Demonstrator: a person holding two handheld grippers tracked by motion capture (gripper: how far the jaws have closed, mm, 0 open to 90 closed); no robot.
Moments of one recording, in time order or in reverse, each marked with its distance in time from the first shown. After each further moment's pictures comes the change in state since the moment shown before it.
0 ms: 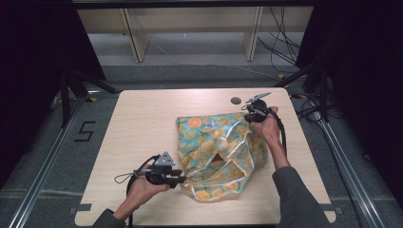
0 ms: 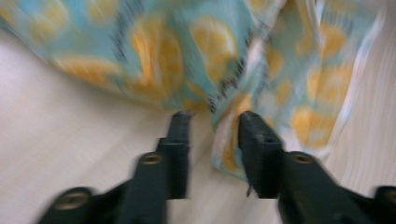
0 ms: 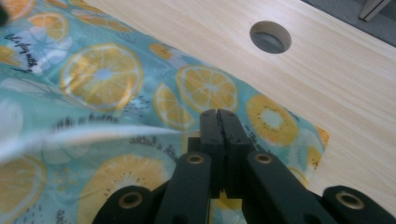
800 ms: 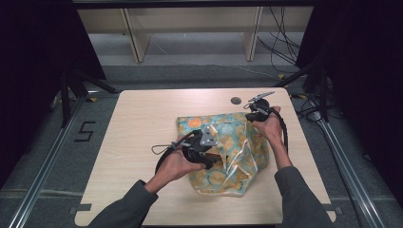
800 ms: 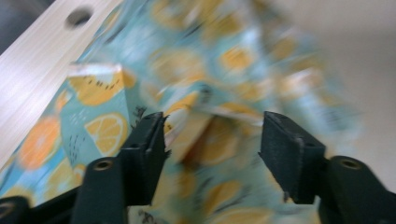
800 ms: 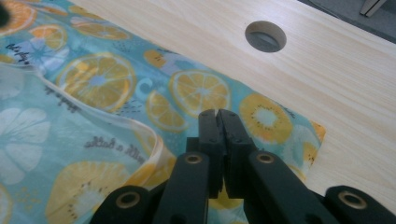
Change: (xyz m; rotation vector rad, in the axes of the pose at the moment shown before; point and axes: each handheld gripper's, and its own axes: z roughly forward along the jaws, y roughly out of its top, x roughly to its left) left arm -0.042 0.116 0.040 0.101 0.122 0.342; right arm -0.006 -0.001 -0.004 -0.021 0.014 0.022
